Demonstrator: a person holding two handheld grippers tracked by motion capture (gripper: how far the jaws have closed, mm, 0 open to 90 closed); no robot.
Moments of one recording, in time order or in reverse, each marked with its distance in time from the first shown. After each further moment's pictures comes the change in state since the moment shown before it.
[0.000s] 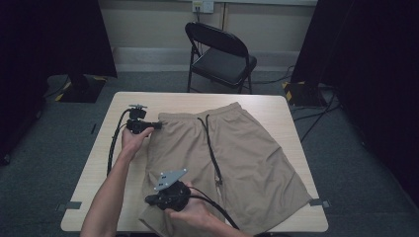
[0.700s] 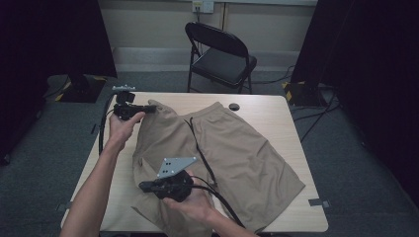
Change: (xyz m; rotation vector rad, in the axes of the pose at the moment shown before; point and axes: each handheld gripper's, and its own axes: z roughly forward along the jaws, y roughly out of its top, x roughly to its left) left arm -0.027 0.045 -0.072 -0.122 -0.023 0.047; right arm 0.007 0.043 -0.037 -0.186 0.013 -0.016
